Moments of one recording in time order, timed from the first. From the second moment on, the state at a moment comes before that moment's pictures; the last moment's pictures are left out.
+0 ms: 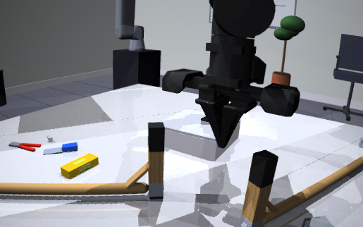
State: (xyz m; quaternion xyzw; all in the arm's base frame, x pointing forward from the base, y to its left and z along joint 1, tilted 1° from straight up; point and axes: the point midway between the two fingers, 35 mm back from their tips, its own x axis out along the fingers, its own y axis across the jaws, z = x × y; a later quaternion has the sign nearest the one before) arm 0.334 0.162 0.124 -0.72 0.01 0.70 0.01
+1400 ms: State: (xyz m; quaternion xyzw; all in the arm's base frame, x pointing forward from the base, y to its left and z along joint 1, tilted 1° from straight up) arm 0.336 0.174 0.064 -0.72 0.01 0.70 0.01
